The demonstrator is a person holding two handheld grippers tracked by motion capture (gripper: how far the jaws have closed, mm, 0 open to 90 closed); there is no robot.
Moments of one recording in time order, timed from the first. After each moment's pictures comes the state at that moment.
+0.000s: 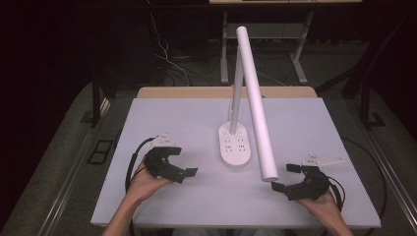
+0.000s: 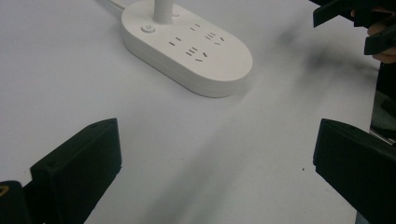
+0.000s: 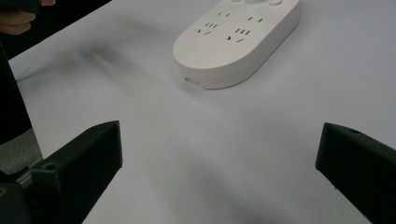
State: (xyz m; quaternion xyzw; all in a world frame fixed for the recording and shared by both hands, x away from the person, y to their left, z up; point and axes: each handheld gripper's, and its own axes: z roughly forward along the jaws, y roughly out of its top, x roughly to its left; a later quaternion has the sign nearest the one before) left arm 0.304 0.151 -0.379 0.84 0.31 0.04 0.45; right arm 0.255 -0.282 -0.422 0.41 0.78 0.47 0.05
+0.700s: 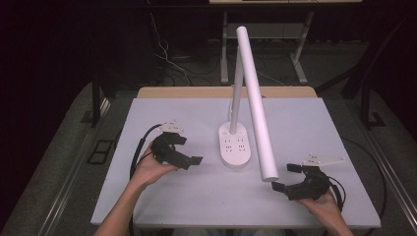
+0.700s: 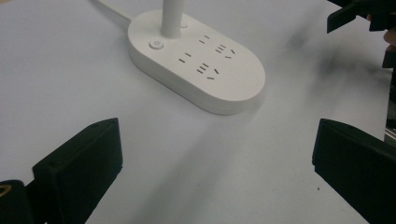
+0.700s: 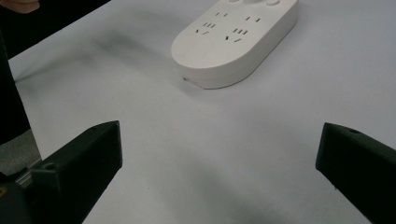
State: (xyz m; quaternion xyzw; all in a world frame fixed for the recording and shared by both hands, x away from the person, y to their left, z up) left arm 0.336 0.134 -0.364 0.85 0.30 0.04 0.42; right arm 0.255 -0.283 -0.422 0.41 0.78 0.47 0.05
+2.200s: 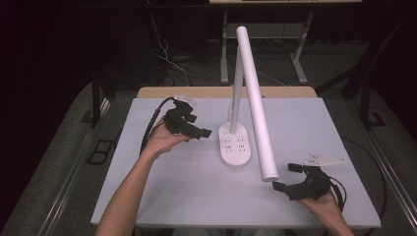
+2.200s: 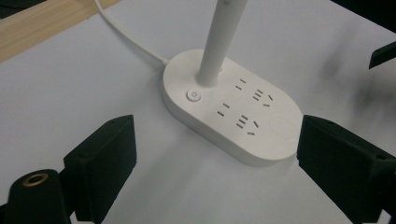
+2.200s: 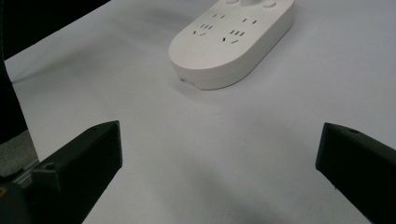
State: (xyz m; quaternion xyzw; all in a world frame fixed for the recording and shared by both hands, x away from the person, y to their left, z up) left arm 0.407 0.104 -0.337 0.87 0.30 0.05 0.39; right arm 0.255 -0.284 -0.421 0.41 0.78 0.47 0.06
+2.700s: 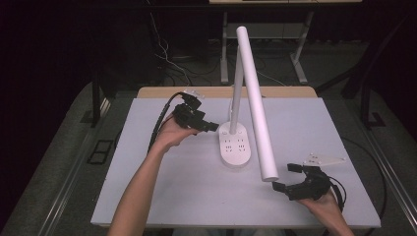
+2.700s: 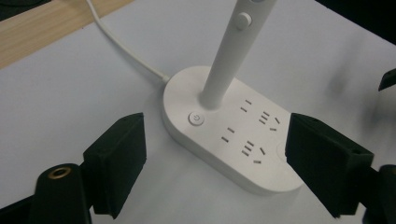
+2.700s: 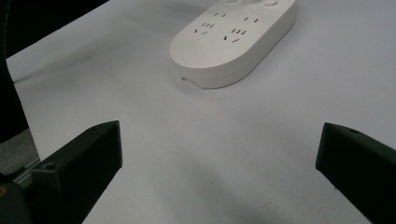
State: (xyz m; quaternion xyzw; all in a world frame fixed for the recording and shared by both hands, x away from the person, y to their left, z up) left arm 0.432 0.083 -0.342 0.86 0.31 0.04 0.40; right arm 0.255 -0.284 -0.422 0.41 0.78 0.47 0.06
